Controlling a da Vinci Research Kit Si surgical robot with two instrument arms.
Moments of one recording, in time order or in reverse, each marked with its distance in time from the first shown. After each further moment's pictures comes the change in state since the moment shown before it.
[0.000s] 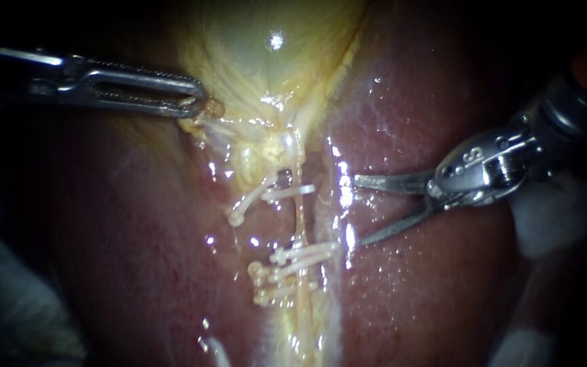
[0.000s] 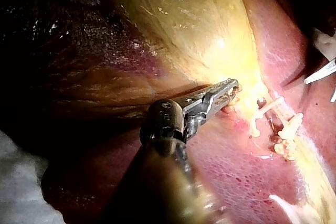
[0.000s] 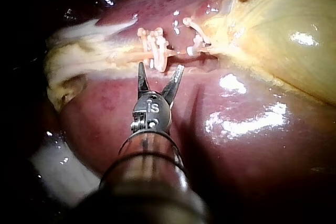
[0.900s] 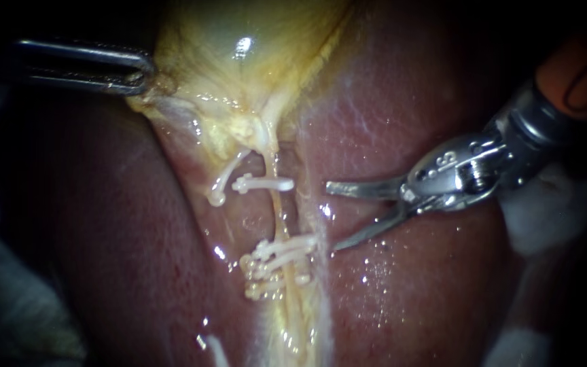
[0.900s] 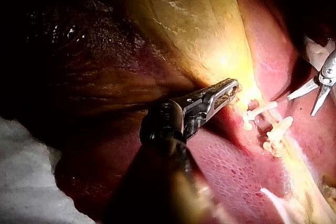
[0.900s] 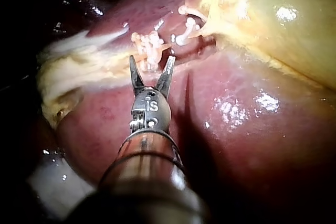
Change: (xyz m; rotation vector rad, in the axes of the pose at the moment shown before) right arm 0.000 0.000 0.004 0.218 0.058 0.121; left arm 0.003 0.004 -0.008 0.012 0.034 -0.011
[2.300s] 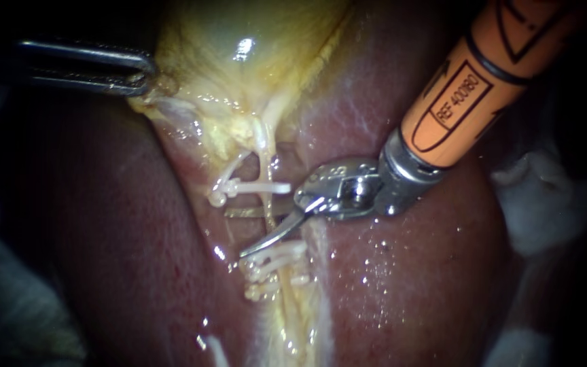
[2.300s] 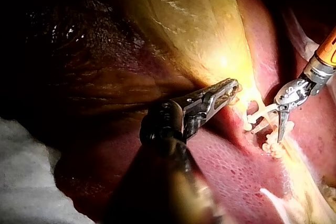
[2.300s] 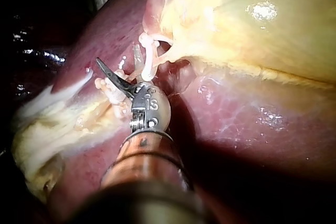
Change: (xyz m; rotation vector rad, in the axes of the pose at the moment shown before) right arm 0.000 0.004 0.013 0.347 0.202 0.161; left arm 0.000 0.000 0.000 0.001 0.001 0.000
